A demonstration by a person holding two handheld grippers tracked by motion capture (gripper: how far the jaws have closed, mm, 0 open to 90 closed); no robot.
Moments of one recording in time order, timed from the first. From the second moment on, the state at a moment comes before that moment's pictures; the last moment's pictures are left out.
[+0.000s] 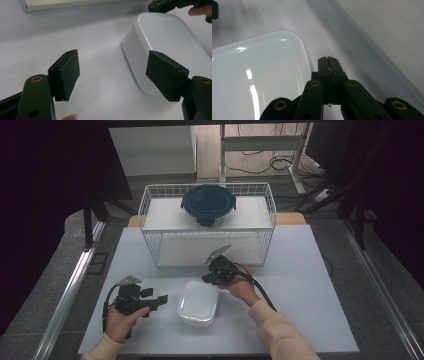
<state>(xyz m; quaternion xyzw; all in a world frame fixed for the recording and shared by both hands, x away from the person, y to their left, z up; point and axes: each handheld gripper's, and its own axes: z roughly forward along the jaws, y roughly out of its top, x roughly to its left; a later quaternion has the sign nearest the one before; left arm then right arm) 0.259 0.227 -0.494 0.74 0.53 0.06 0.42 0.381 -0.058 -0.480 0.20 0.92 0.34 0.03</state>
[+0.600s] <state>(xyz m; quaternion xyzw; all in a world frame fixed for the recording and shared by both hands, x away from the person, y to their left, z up) 0.257 0.230 -0.493 0.74 0.52 0.06 0.42 0.361 -0.115 -0.456 0.27 0.89 0.37 0.05</state>
